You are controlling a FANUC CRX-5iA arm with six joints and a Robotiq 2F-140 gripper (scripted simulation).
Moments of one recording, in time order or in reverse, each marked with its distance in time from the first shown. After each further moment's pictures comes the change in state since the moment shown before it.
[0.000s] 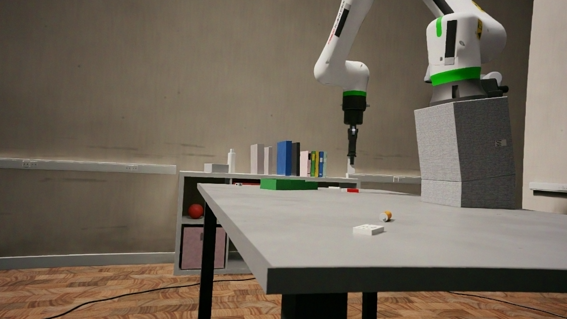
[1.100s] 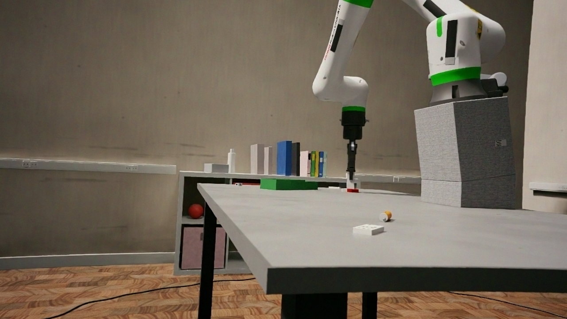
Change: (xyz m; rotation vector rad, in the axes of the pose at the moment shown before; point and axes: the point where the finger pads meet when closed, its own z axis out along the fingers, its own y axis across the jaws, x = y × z) arm 0.000 0.000 0.061 0.000 0.000 0.000
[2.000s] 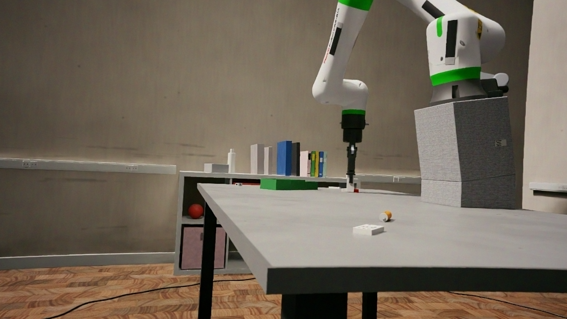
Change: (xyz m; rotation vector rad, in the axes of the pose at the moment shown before) arm 0.000 0.000 0.012 0.000 0.000 0.000
